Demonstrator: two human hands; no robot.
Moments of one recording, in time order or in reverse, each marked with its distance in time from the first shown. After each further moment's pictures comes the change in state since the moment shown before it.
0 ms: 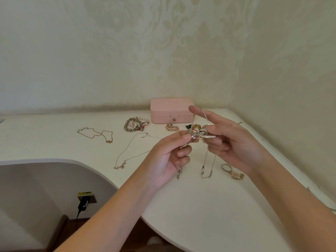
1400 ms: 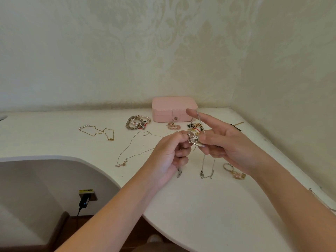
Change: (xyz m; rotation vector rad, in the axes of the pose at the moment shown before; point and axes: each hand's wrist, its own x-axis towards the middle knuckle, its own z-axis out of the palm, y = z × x) left_hand 0.000 -0.003 -0.002 0.239 0.085 0.051; right_hand -0.003 -0.003 0.011 -0.354 0.014 0.029
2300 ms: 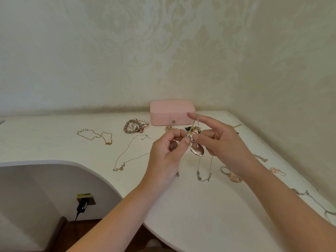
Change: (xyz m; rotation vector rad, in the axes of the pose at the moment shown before) left_hand 0.000 -0.010 0.003 0.371 0.154 0.413; right_hand 0.005 0.005 0.007 -0.112 0.269 -0.084
